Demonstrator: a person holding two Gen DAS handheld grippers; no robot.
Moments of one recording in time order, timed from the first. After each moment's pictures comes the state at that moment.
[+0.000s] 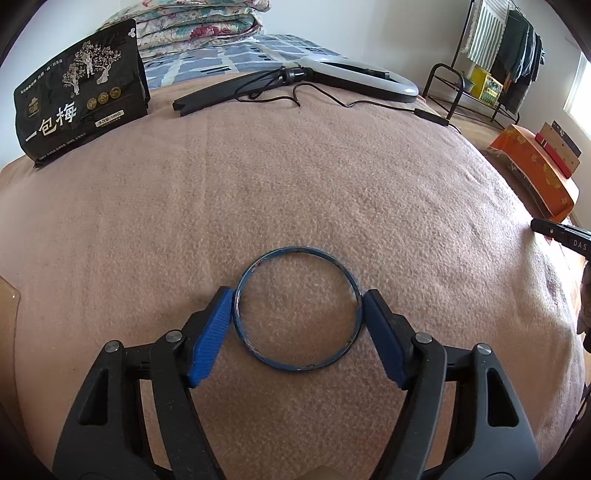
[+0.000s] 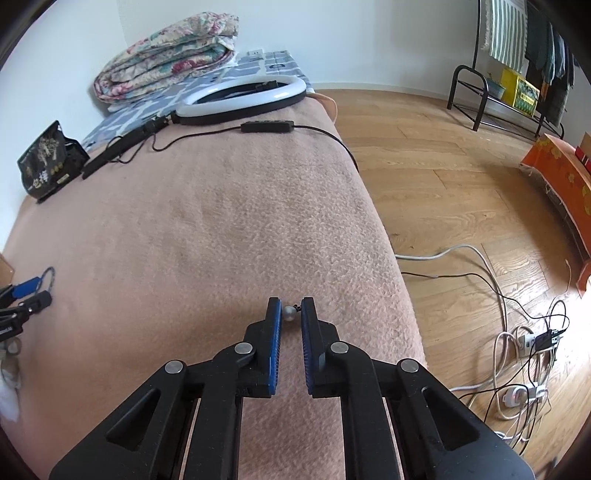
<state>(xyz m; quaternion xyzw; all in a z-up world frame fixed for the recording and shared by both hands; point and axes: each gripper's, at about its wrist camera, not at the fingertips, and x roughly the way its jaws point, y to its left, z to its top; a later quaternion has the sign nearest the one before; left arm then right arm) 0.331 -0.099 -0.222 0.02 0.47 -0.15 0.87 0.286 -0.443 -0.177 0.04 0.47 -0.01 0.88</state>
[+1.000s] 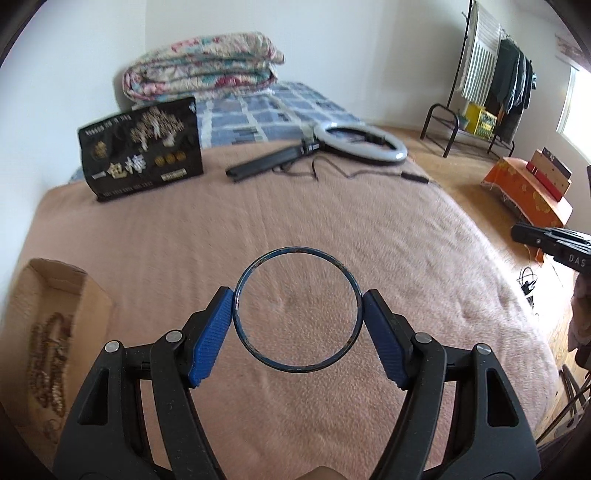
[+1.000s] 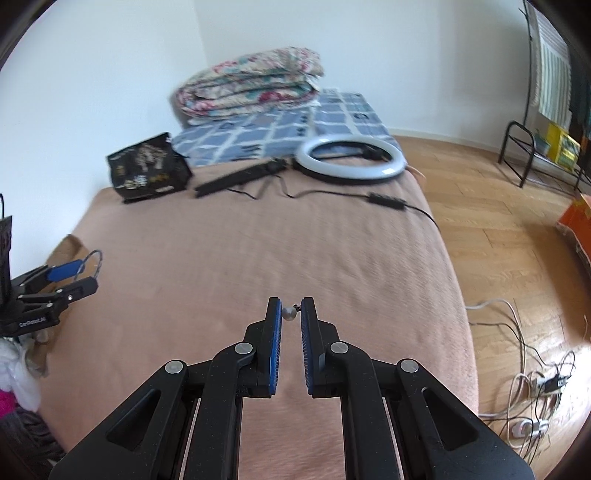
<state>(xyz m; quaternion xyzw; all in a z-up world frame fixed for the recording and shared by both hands) 0.265 -0.037 -0.104 0.01 0.40 -0.14 0.91 0.250 -0.326 -0.074 0.02 0.41 0.10 0.91</state>
